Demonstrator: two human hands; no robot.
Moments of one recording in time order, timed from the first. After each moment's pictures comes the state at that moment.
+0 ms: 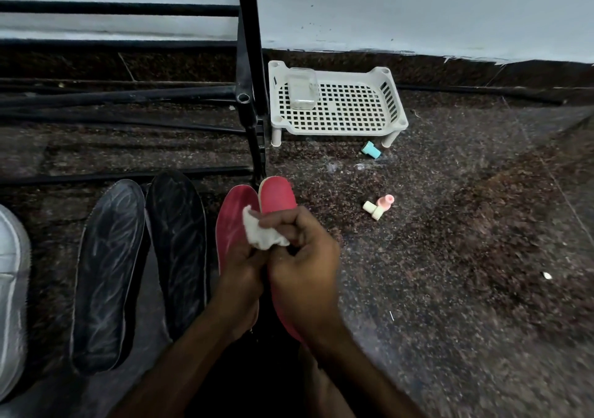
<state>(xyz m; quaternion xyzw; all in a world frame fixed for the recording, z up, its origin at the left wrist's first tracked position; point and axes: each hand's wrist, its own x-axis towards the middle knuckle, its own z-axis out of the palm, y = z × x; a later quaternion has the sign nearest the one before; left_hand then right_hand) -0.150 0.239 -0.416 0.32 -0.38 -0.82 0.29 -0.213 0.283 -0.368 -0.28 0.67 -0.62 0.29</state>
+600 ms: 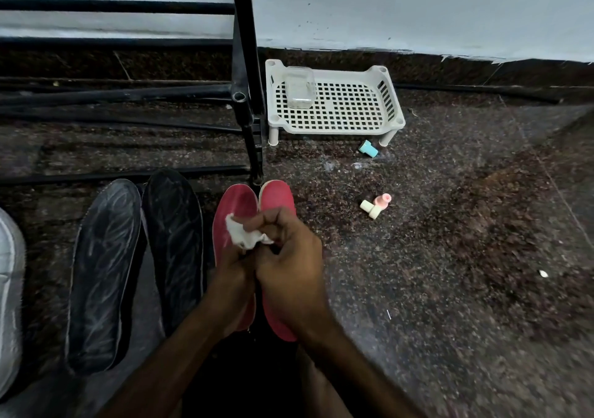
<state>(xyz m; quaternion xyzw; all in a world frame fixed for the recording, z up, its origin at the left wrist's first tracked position) -0.143 0.235 -0.415 0.31 -0.37 -0.83 0.28 -0.212 0.276 -0.374 -0.30 0.69 -0.58 0.31</state>
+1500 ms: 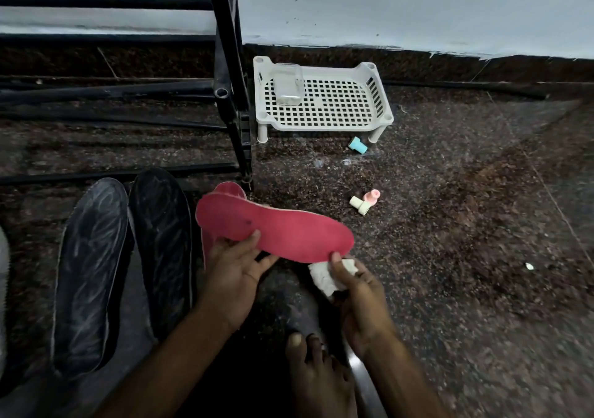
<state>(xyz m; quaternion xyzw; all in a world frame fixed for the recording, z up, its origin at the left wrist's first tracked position) -0.163 0.236 -0.417 0.40 -0.18 -0.83 0.34 -0.268 0.358 -0.419 0.14 0.53 -0.70 0.46</state>
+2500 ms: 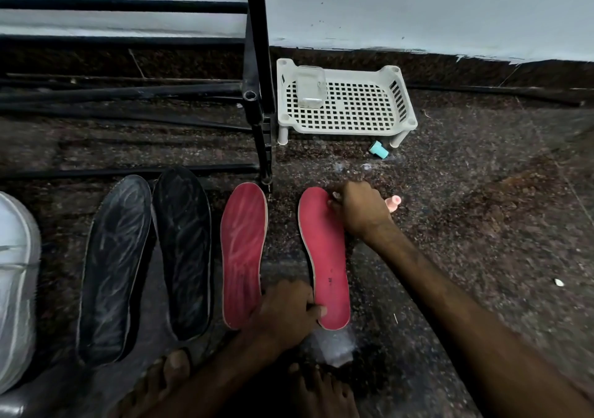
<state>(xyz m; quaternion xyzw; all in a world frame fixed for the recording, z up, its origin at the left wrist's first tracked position) -0.163 0.270 -0.452 0.36 -0.85 -0.37 -0.13 -0.362 0.244 -0.424 -0.45 0.87 -0.04 0.19</state>
